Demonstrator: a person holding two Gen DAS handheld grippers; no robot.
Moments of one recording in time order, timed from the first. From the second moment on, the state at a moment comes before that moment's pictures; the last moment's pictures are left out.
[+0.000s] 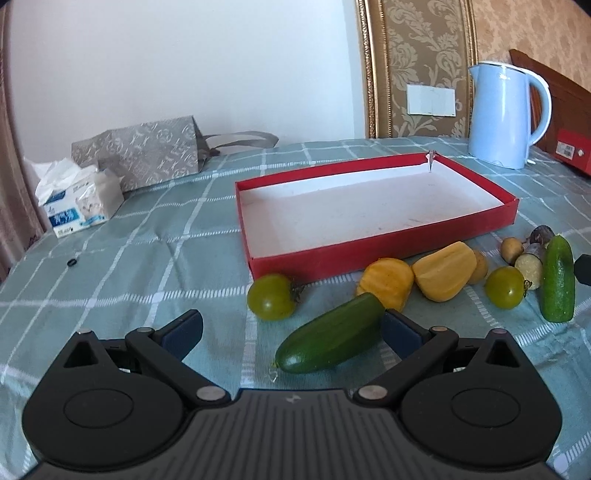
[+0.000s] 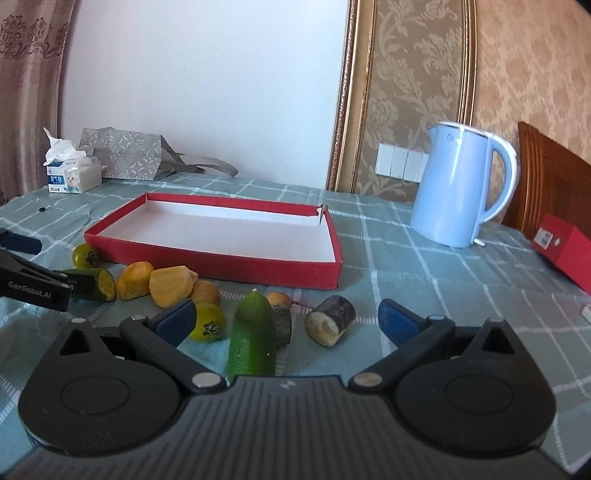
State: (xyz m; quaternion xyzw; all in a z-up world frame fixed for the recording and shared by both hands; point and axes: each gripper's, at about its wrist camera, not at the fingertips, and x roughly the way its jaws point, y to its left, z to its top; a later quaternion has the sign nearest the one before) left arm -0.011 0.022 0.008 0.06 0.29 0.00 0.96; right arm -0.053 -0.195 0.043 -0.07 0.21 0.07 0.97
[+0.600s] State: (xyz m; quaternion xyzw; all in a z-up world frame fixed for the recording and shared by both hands) left arm -0.006 0.024 0.009 0.06 0.28 -0.02 0.96; right arm -0.050 -0.199 0.041 -0.05 0.22 0.08 0.97
